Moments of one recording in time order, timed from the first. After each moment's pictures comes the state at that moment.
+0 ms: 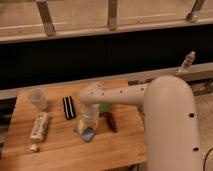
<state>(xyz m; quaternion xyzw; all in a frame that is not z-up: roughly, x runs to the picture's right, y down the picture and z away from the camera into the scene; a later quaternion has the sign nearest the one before) -0.098 0.232 0.819 -0.42 0.19 0.49 0.74</state>
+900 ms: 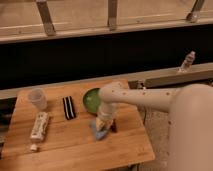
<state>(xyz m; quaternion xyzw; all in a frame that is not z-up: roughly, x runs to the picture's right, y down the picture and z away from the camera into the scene) 0.003 0.216 0.816 -0.41 0.19 0.55 0.70</state>
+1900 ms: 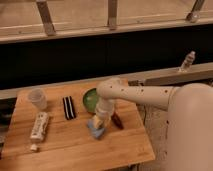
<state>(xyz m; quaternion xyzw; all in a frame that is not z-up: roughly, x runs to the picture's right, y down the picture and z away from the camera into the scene) -0.038 0.212 0.797 -0.44 0.16 0.49 0.74</state>
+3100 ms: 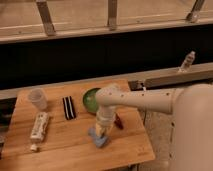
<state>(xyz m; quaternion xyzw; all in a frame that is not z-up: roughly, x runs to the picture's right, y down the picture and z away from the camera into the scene) -0.003 0.233 0.785 -0.44 0.19 0.48 0.74</state>
